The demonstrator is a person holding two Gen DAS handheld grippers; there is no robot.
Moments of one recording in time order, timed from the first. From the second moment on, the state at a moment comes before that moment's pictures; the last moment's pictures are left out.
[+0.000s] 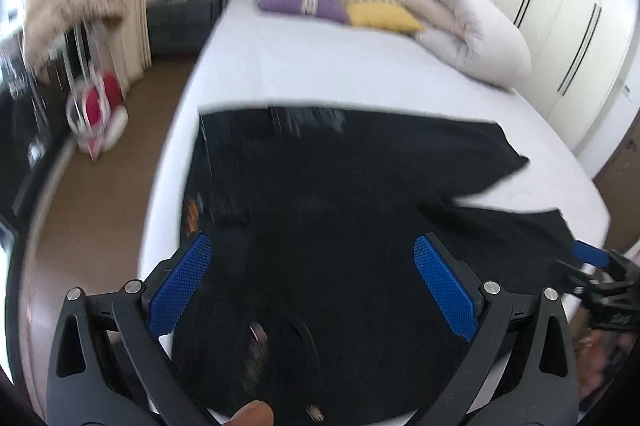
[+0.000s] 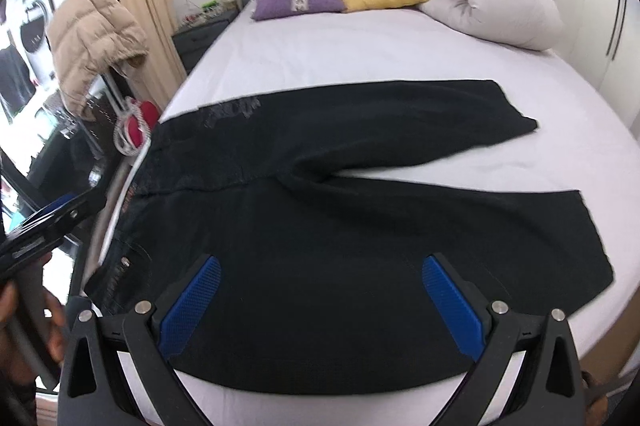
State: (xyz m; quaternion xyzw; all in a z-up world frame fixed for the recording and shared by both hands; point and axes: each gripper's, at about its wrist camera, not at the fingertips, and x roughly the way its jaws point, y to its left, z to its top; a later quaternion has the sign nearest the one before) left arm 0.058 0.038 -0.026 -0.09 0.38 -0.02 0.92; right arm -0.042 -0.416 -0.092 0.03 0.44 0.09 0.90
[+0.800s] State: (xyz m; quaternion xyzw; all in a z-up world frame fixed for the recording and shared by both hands) left arm 0.398 0.123 -0.127 0.04 0.57 -0.22 0.79; right arm 0.086 -0.434 -0.132 -0.02 0.47 0.30 0.83
